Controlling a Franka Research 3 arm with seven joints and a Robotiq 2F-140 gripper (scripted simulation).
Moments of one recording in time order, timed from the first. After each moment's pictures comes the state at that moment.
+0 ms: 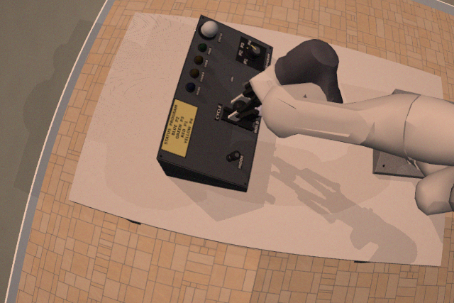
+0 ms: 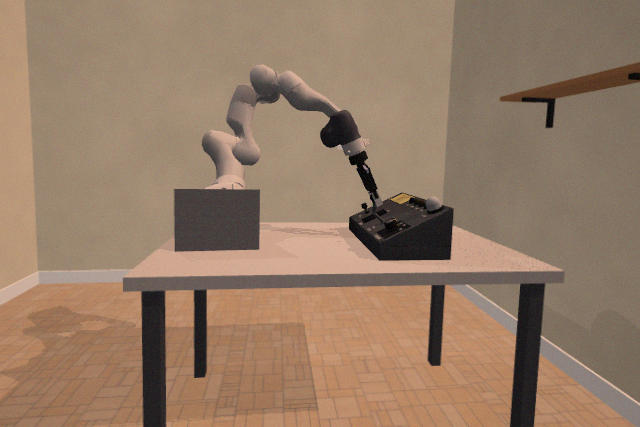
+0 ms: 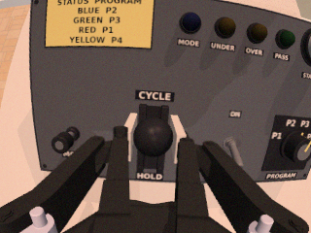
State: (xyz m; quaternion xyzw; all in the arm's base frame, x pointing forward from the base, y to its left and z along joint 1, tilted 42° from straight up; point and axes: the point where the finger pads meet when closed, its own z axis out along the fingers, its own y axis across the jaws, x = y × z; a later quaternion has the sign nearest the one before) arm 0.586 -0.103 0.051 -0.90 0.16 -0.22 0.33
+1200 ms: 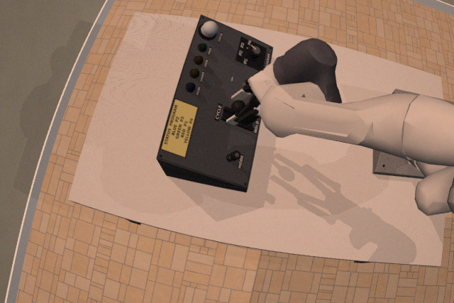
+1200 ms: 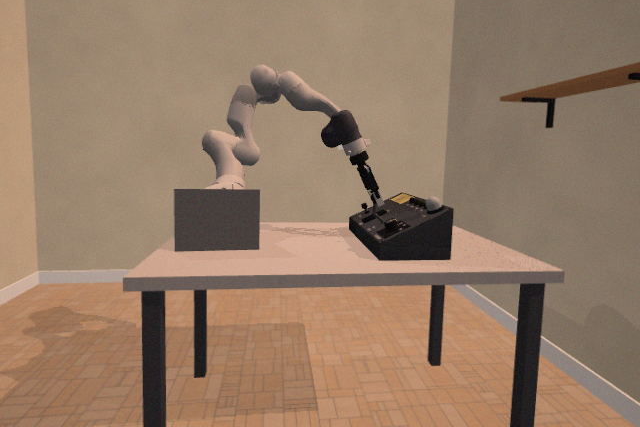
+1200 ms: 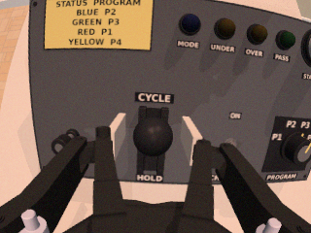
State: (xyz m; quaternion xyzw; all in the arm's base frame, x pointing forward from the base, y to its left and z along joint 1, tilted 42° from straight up) arm 0.589 -0.103 0.051 -0.90 0.16 -0.22 0.33
